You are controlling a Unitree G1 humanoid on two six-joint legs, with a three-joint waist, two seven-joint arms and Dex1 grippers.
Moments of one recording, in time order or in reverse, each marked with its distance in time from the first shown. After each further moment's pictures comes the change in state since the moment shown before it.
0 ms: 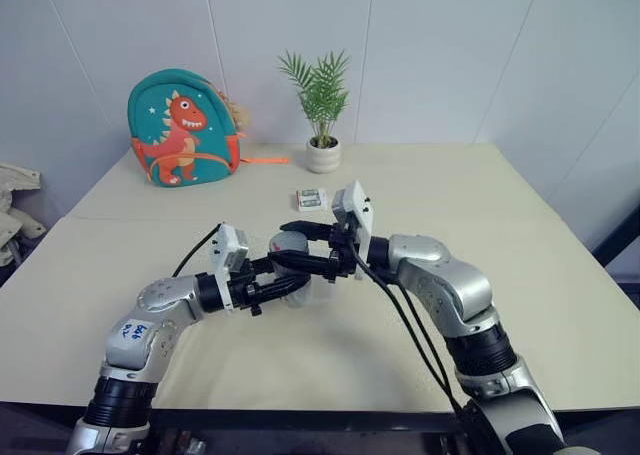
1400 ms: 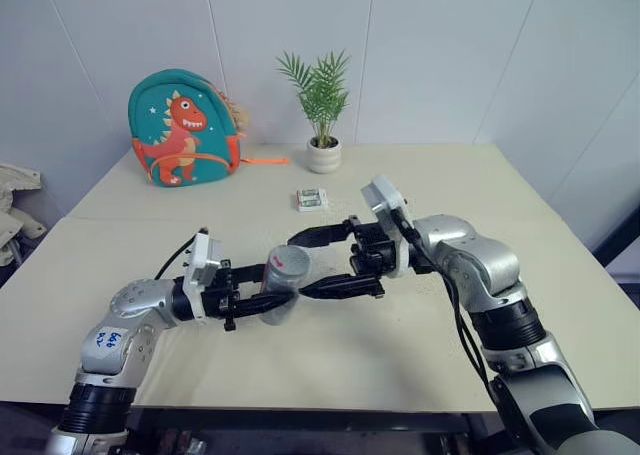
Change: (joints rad) left arm 0.072 0.077 0.059 0.020 -0.052 -0.111 -0.187; right arm -0.085 -0.130 -0.044 0.071 0.160 0.000 0.356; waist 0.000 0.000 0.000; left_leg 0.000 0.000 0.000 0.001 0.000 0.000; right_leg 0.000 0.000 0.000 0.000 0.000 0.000
